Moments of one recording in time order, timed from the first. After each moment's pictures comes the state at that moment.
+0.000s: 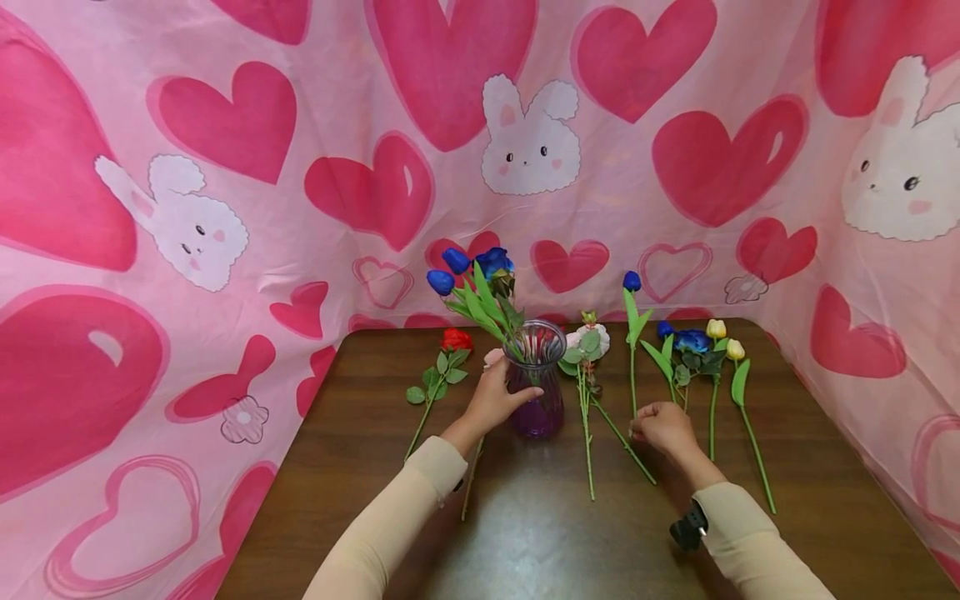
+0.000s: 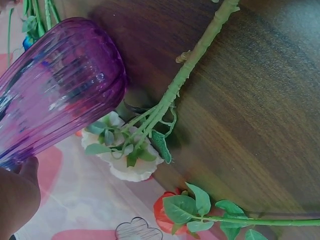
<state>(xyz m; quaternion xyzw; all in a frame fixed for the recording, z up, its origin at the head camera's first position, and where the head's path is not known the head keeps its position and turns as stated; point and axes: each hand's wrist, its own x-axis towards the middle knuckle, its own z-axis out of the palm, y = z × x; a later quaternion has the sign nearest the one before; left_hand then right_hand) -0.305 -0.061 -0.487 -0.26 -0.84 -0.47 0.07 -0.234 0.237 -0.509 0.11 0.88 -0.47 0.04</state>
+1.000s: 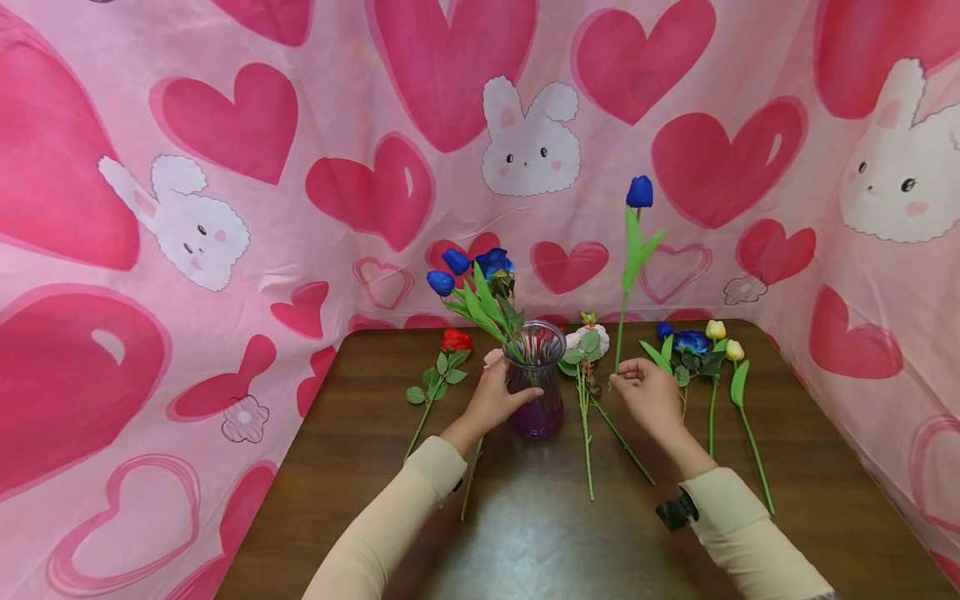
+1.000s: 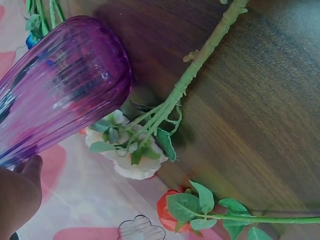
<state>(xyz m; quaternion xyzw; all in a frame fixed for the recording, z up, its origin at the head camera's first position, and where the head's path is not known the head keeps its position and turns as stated) -0.304 -0.061 -0.486 -0.28 -0.84 -0.45 0.09 -0.242 0.201 -0.451 0.04 0.87 -0.46 -0.16</state>
